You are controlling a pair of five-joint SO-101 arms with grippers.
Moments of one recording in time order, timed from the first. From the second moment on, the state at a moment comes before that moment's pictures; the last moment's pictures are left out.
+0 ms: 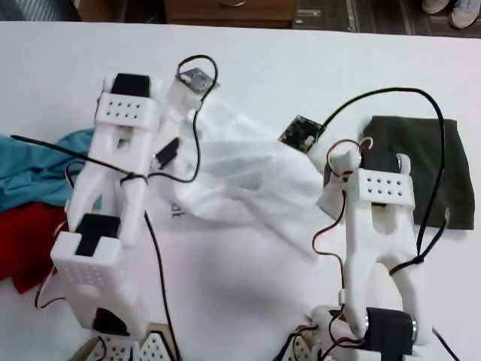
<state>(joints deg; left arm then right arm) -0.4 18.7 -18.1 98.1 -31.9 1.7 -17.2 30.0 76.0 58.4</state>
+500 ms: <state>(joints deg) -0.4 18.7 -18.1 98.1 -31.9 1.7 -17.1 42.1 69.5 58.8</state>
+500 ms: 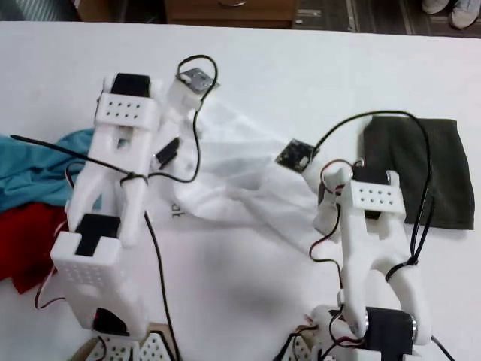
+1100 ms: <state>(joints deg) -0.4 18.7 -18.1 98.2 -31.9 -0.4 -9.3 44.2 60.3 58.9</state>
